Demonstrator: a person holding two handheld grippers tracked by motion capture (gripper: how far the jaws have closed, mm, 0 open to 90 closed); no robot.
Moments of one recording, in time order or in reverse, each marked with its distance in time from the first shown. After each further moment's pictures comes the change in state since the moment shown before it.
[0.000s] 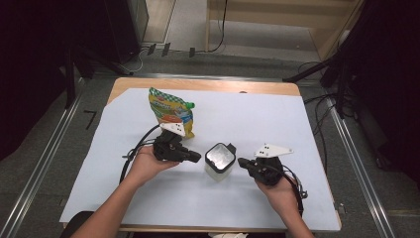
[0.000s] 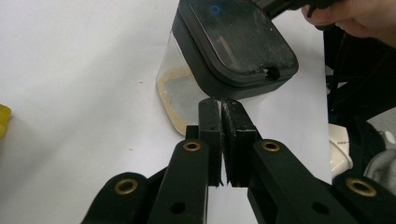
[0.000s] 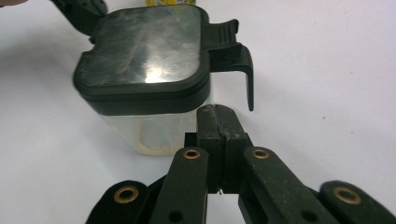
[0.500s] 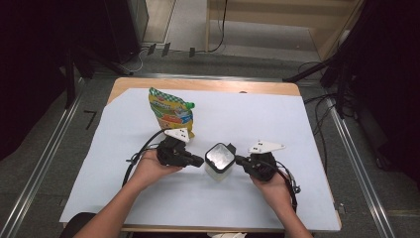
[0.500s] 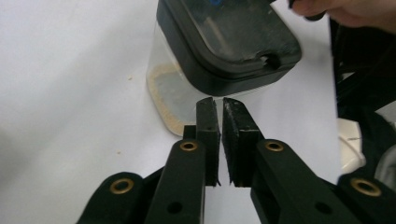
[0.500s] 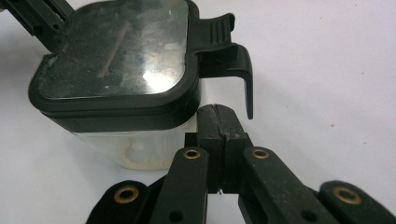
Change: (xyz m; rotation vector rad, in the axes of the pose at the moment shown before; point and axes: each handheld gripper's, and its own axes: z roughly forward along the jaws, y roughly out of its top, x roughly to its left) left arm -0.007 -0.005 0.018 0.028 0.028 0.043; right arm -0.003 0.003 0.020 0.024 -0.011 -0.007
